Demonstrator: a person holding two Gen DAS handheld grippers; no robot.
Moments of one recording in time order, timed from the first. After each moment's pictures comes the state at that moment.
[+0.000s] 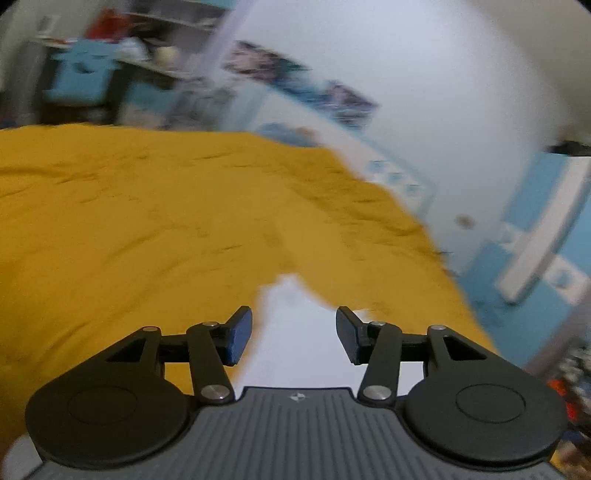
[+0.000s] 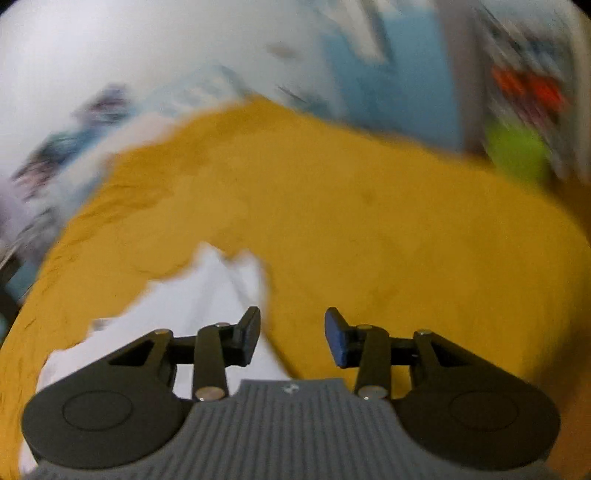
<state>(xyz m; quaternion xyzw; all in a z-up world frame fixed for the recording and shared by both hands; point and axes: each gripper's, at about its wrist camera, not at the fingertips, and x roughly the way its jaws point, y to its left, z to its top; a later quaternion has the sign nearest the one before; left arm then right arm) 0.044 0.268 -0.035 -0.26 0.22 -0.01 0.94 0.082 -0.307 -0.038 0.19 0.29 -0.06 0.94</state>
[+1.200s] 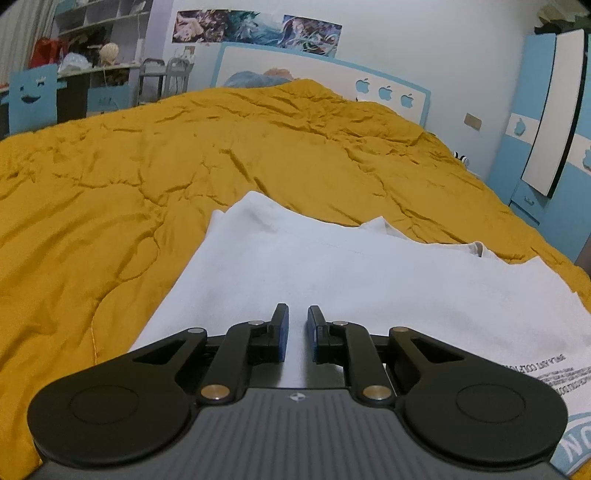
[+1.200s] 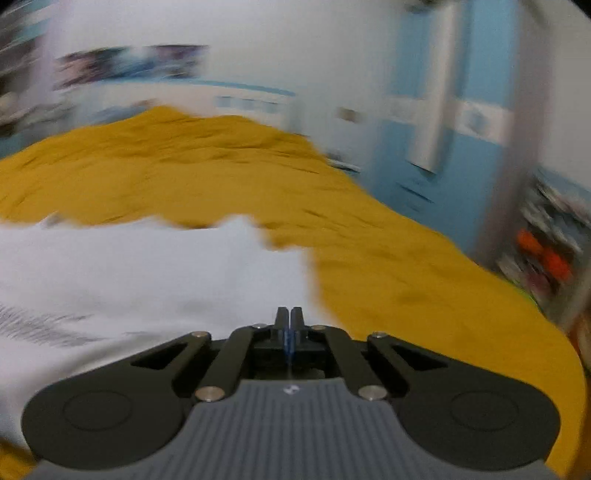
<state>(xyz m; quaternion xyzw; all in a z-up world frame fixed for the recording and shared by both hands) 0.142 0.189 -0.131 -0.11 0.31 0.01 0.94 0.149 -0.225 -0.139 -0.04 0.25 -0.12 0.96</state>
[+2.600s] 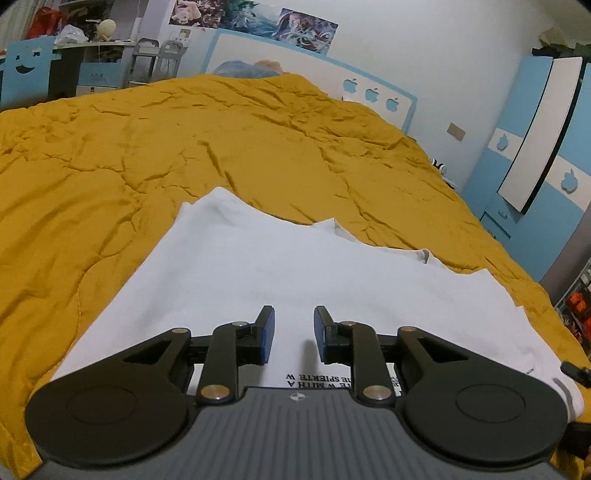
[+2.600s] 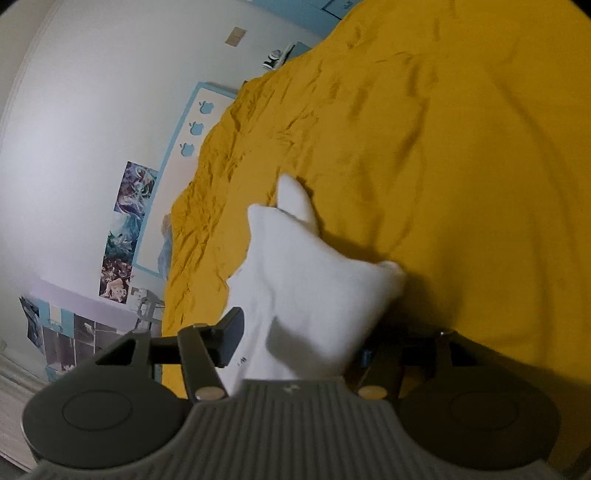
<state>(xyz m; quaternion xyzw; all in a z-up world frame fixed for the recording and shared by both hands) 0.119 0.172 -0.103 -0.16 0.32 -0.02 0.93 0.141 -0.292 -0.187 0.53 0.27 -0.01 0.80</state>
